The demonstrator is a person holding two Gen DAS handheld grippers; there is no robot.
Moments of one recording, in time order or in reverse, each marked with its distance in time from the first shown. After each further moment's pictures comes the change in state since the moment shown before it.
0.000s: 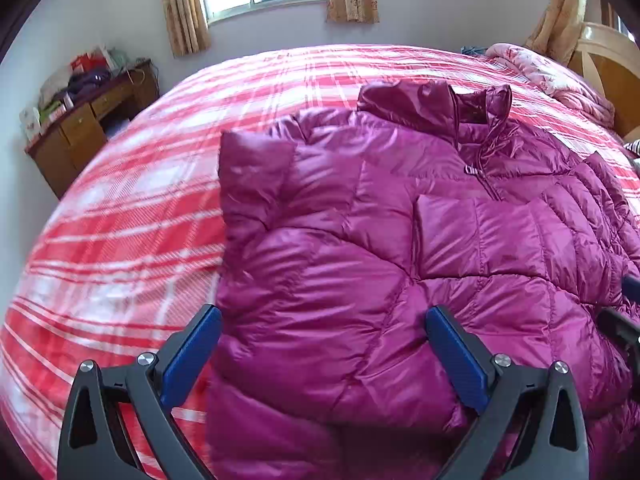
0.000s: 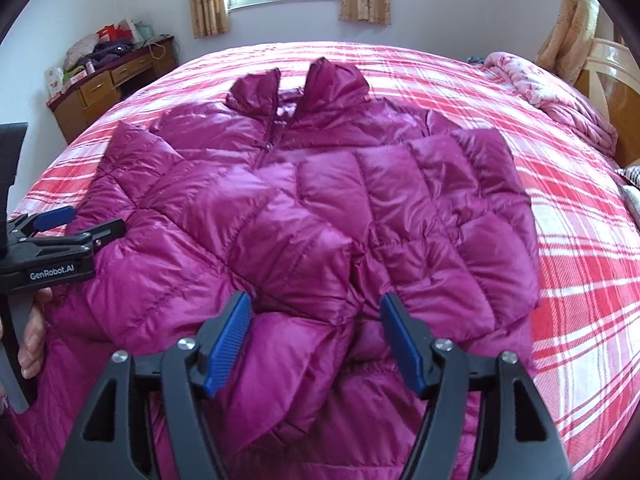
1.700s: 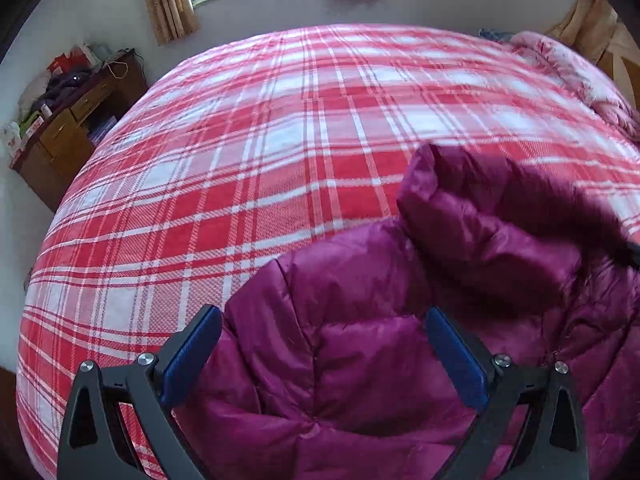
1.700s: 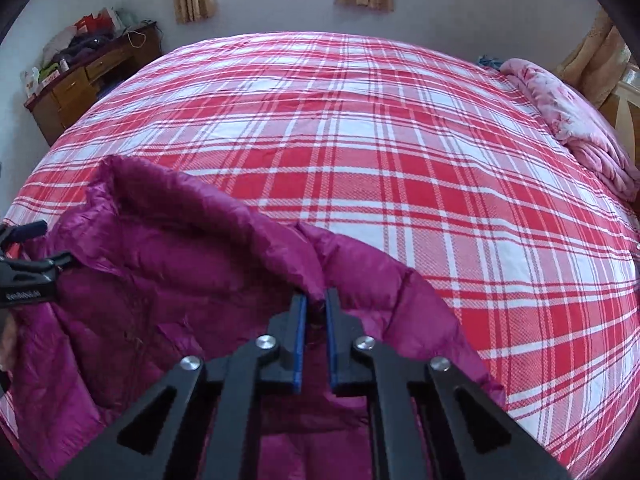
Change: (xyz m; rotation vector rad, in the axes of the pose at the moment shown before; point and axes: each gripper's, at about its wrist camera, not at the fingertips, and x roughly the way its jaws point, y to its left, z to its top) left arm 0.105 0.009 0.156 -0.011 0.095 -0.007; right arm 0.107 -0.090 0.146 -0.016 0.113 -0.052
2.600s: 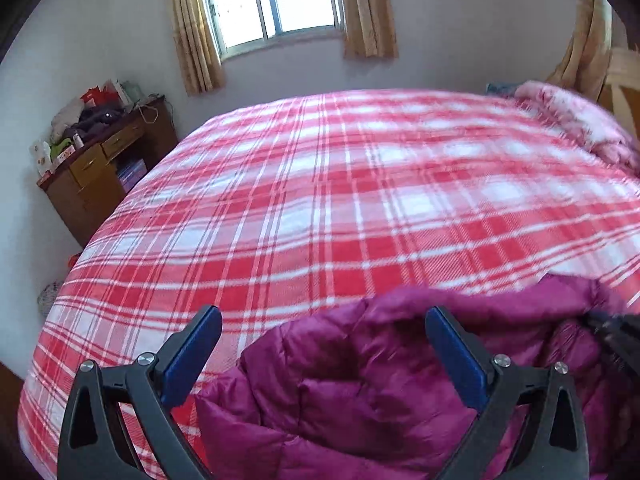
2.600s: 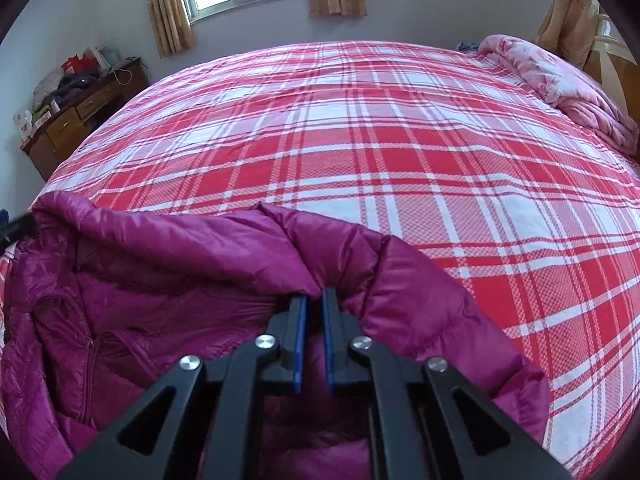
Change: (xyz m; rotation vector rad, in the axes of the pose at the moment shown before) left arm -0.052 -0.025 0.020 -0.027 -0.235 0.057; right arm 0.025 -0.024 -0.022 0.127 -0.097 0.068
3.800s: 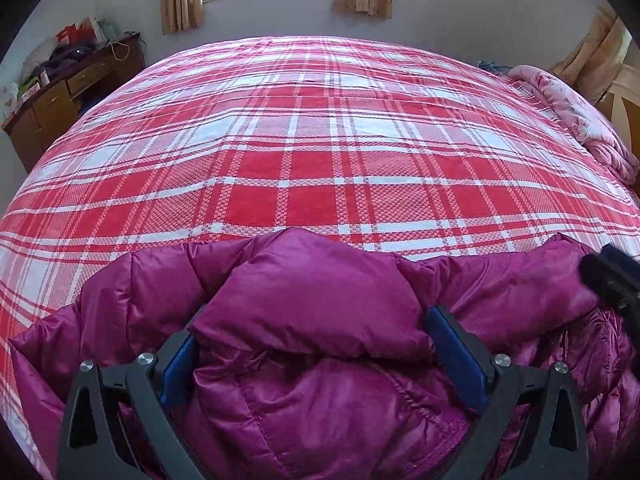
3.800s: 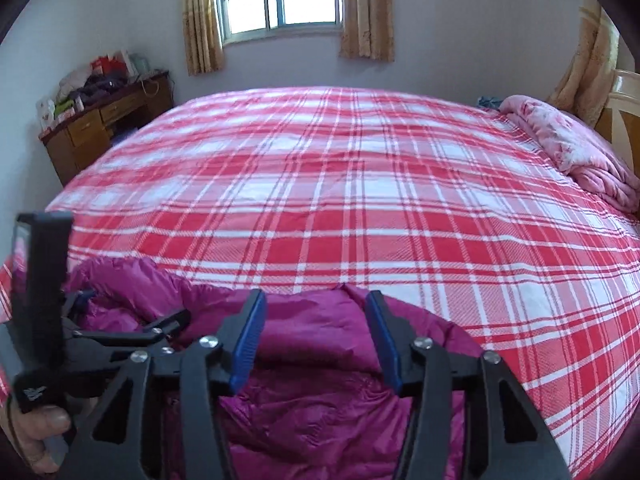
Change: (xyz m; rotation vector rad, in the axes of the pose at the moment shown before) left arm 0.085 -0.044 -0.045 -0.101 0.197 -0.124; right arm -0.005 0.065 0.032 -0.098 -0.059 -0.010
